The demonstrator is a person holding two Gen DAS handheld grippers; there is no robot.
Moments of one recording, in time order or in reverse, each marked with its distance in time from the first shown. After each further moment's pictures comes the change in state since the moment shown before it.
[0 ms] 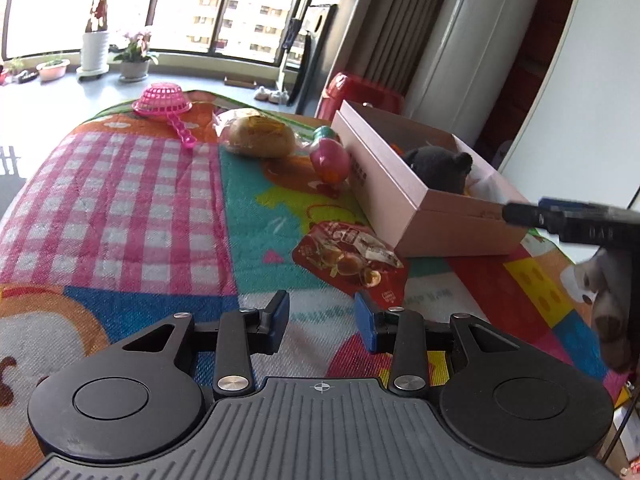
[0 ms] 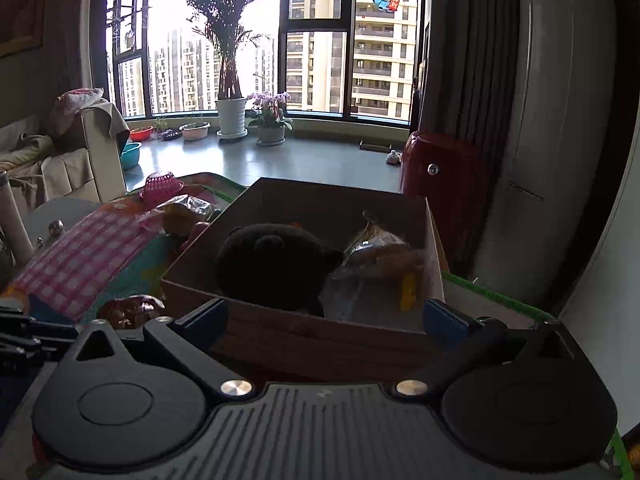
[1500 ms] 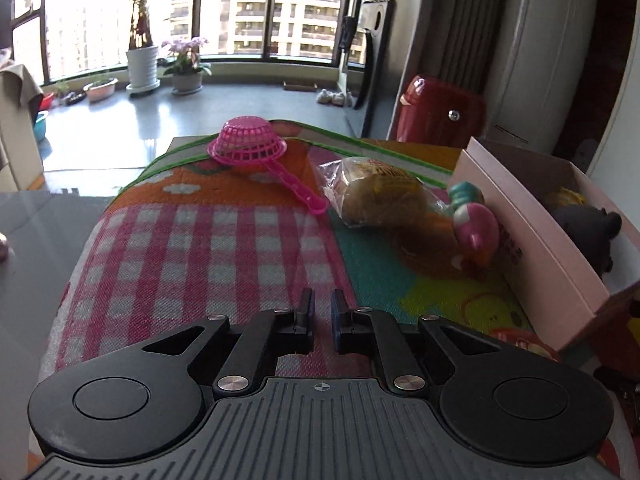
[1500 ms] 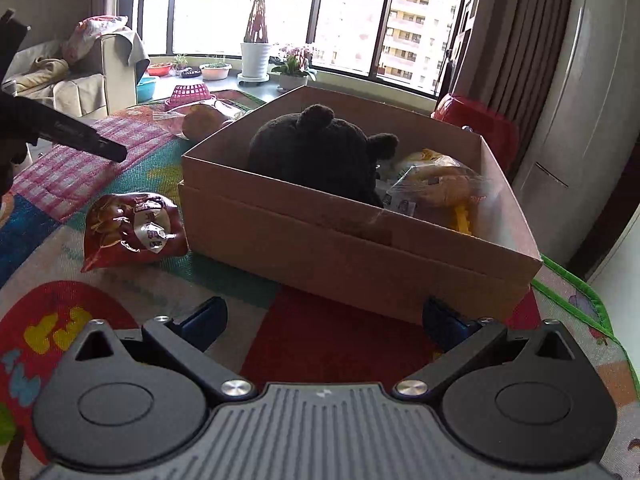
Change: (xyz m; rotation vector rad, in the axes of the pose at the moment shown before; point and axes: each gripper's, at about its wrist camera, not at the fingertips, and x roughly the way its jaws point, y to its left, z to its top) left arm 0.057 0.053 0.069 0.066 0.025 0.212; right arm 0.041 0.033 -0.031 -0.139 0.126 -0.001
